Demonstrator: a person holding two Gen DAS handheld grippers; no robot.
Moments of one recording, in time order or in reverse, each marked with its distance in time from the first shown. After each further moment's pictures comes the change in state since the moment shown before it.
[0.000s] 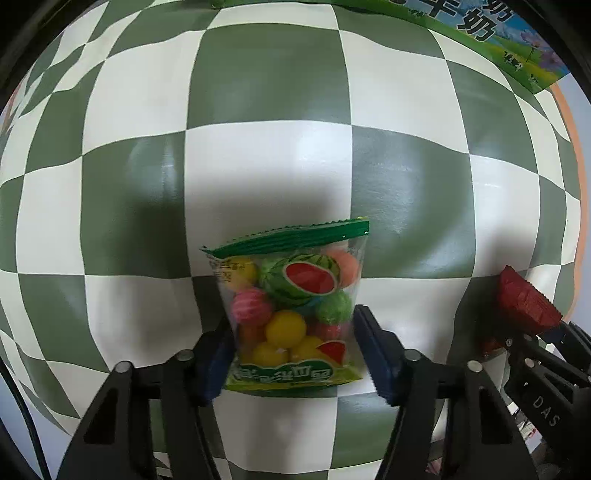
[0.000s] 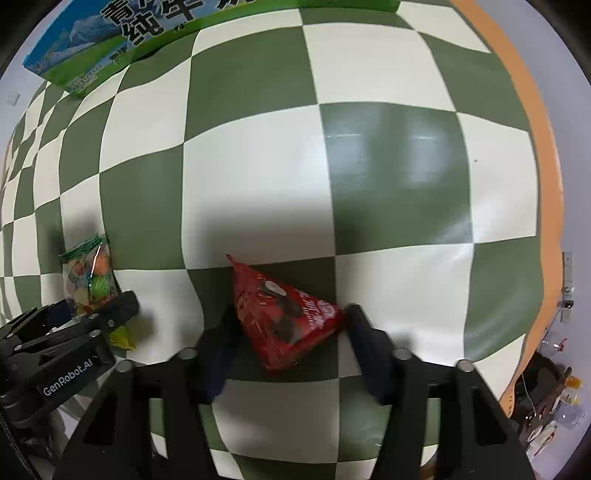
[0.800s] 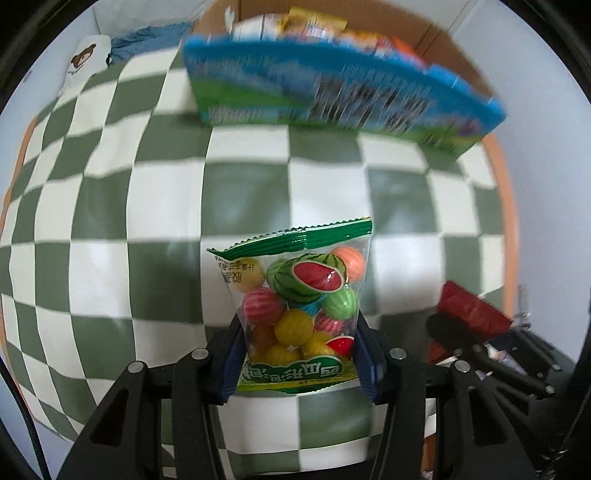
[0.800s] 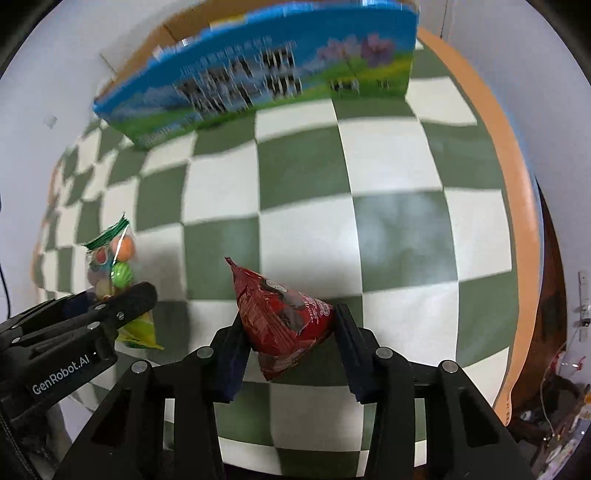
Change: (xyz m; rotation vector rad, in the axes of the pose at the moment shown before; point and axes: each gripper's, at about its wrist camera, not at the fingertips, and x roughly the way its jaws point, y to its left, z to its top) left arm -0.116 0.002 0.021 0.039 -0.193 -0.122; right arm -0.108 -0.019 -0.007 -0.004 -0.174 0.136
